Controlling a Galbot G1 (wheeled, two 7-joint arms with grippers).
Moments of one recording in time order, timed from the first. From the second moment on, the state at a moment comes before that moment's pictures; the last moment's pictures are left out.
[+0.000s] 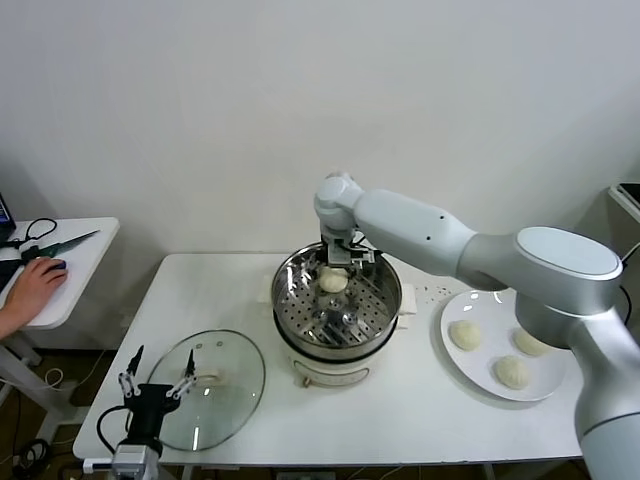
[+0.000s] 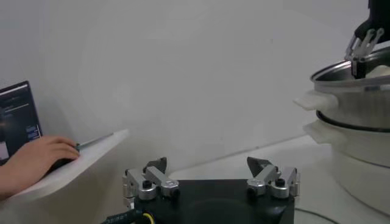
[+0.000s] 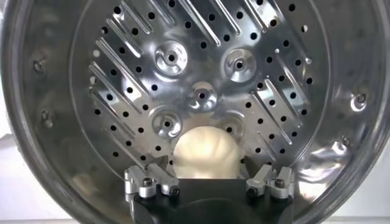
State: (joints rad) left arm 1.67 -1.49 -0.71 -2.03 0.15 -0.03 -0.02; right arm 0.39 1.36 -1.12 0.96 -0.49 0.68 -1.12
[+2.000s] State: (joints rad) left arm 1.74 -1.50 -0.70 -2.08 0.14 -0.03 -0.02; right arm 0.12 0.69 -1.02 1.03 0.09 -0.08 -1.07
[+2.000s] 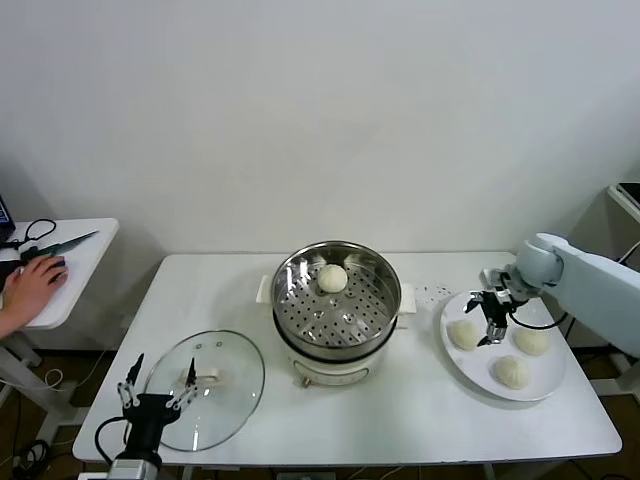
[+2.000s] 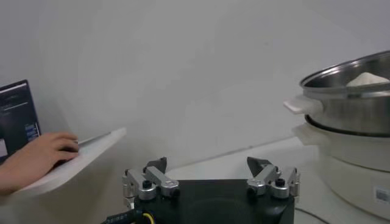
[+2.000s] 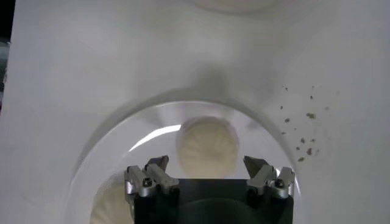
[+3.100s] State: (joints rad) left arm 1.75 -1.50 -0.69 -2.06 0.15 -0.03 -0.02; right arm 0.07 0.79 -0.96 0.88 0.07 -0.04 -1.09
